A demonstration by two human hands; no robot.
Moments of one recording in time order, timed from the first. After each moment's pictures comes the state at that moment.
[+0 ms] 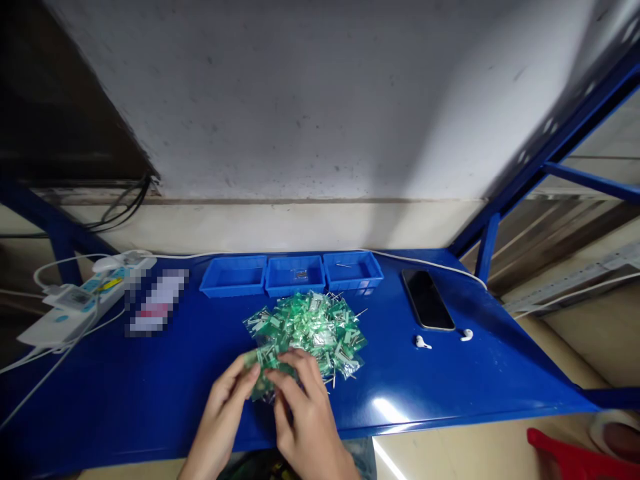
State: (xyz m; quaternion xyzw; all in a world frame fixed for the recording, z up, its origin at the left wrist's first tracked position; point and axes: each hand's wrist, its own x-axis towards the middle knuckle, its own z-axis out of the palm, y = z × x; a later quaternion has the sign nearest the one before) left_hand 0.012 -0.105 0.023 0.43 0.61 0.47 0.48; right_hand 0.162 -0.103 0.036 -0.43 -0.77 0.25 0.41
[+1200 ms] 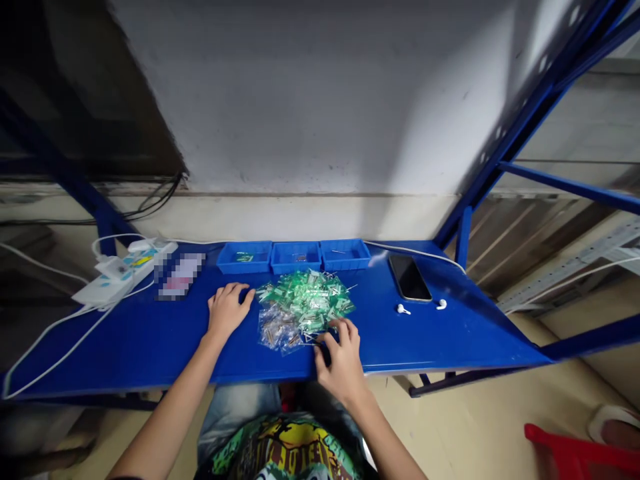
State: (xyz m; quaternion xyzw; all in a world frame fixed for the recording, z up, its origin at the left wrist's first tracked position) left_hand -0.046 -0.036 -0.010 0.64 0.74 0.20 -0.05; right_hand 0.225 -0.122 -0.023 -0.52 -0.78 0.04 0.35
